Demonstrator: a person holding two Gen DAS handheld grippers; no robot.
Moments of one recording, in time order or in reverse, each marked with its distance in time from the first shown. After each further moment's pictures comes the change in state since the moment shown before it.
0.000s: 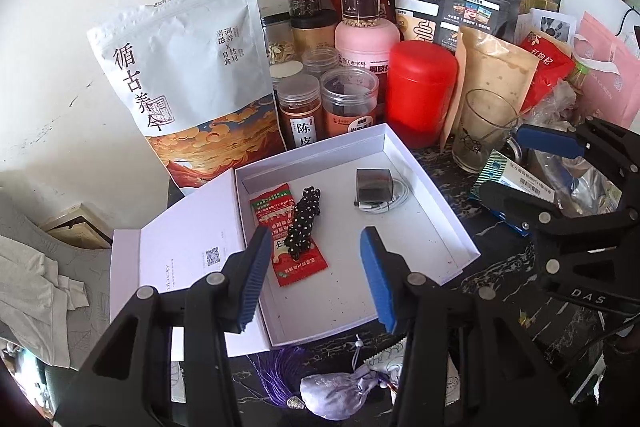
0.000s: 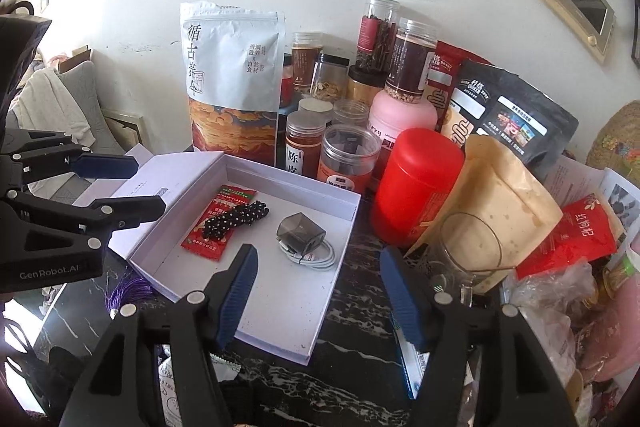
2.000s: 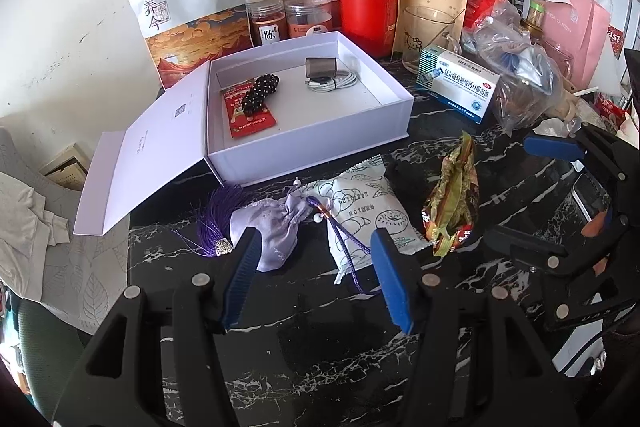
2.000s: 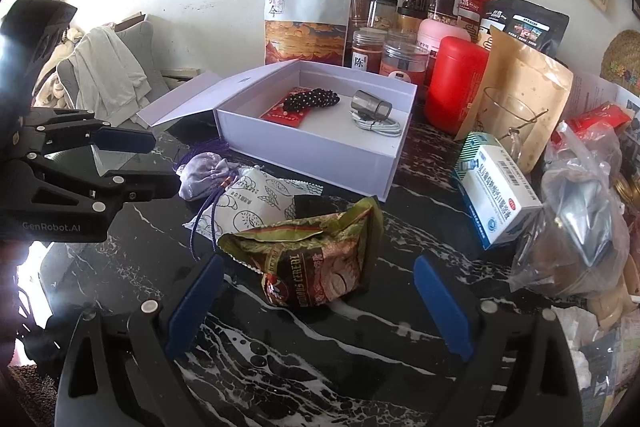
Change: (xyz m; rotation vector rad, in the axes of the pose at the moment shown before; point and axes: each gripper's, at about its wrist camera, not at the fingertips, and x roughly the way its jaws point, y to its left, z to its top) left arm -0.050 -0.057 -0.179 -0.018 0.044 -0.035; right arm -0.044 0.043 -0.163 -0.015 0.039 0.171
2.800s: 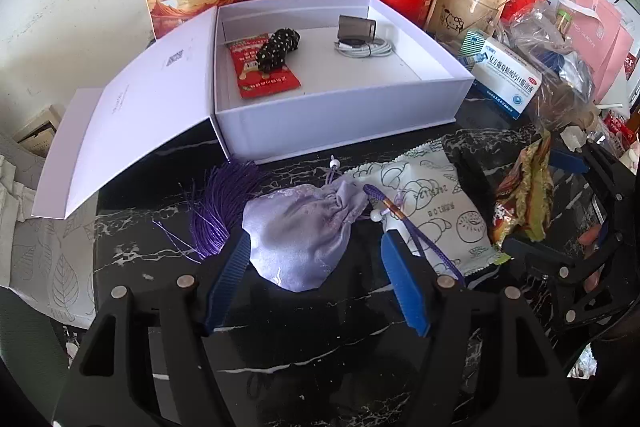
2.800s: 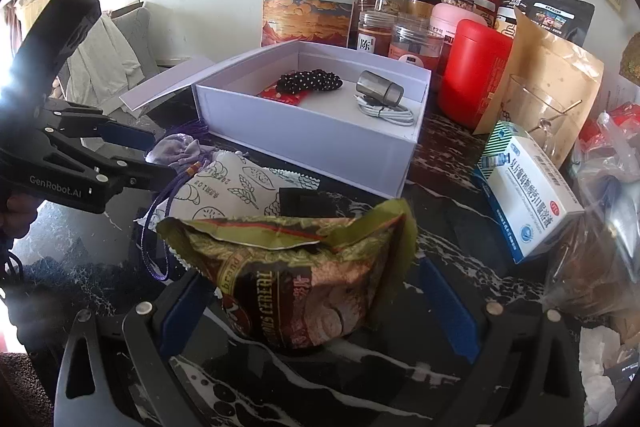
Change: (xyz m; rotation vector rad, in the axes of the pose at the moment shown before) left arm 0.083 0.054 -0.005 -0.085 0.085 -0.078; right arm 0.061 -0.004 -0.004 -0.038 0.017 -0.013
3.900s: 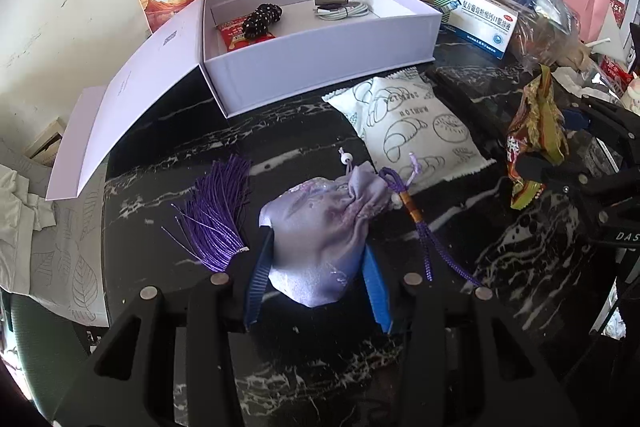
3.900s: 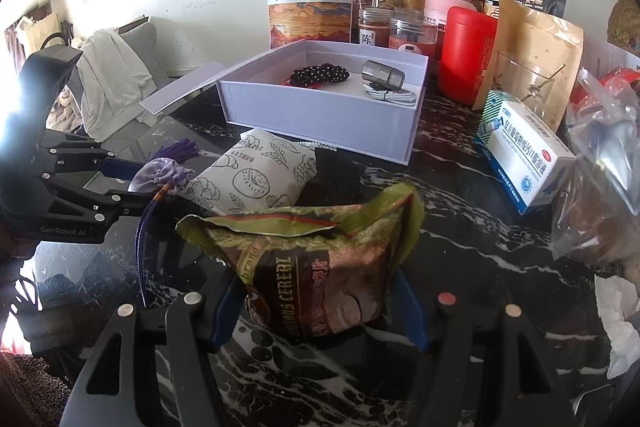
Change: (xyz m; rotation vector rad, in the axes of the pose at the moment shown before) left arm -0.022 -0.031 -0.059 0.100 0.021 0.066; right arm -0.035 0.014 -0.035 0.064 -0.020 0.042
